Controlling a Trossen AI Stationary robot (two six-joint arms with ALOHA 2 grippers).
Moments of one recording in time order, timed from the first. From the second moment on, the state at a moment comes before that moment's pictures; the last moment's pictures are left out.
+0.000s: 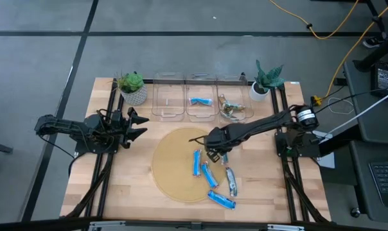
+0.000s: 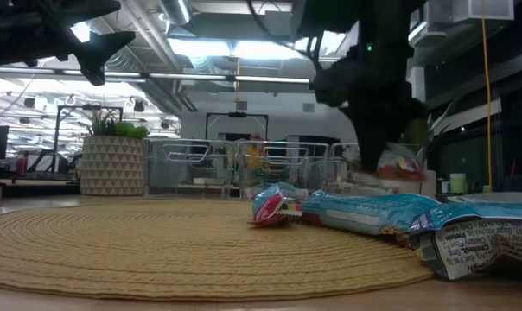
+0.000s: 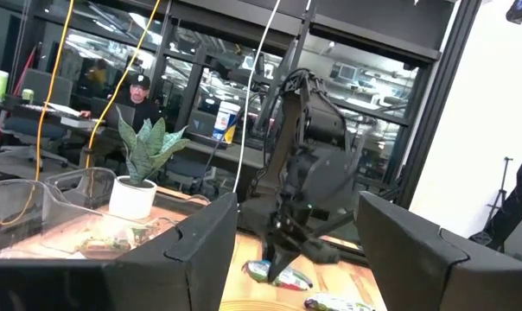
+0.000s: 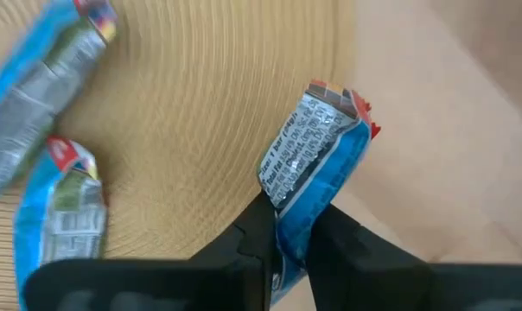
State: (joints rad) left arm -0.09 0.12 0.01 0.41 -0.19 -0.27; right arm 0.15 1.82 1.29 -0.94 0.08 0.99
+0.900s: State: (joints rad) left arm -0.09 0.12 0.01 0.41 -0.19 -0.27; right arm 0.15 1.40 1.29 -0.85 0.27 0.61
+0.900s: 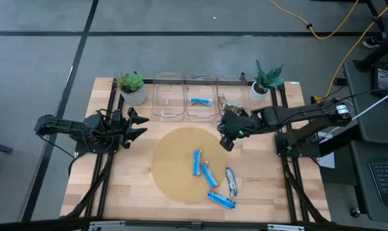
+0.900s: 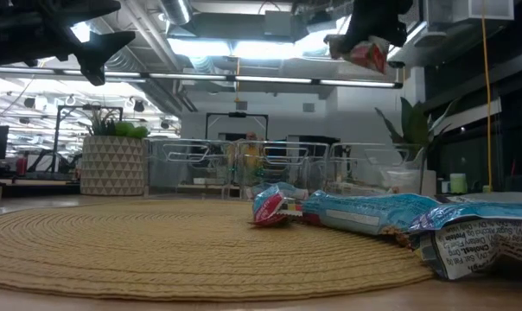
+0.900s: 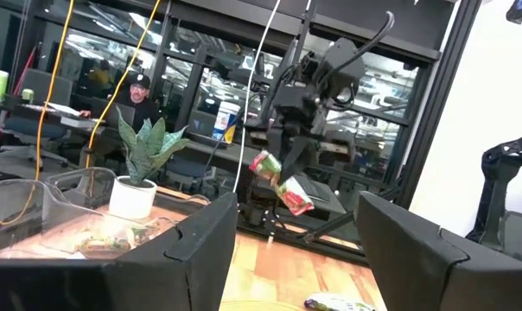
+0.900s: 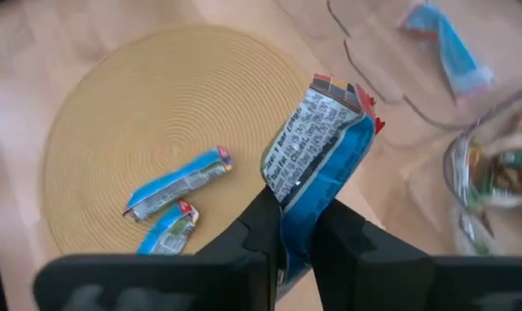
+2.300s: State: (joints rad) left arm -0.09 0.12 0.01 0.40 -0.19 -0.27; right arm -0.60 1.55 1.81 -0.92 -0.13 -0.10
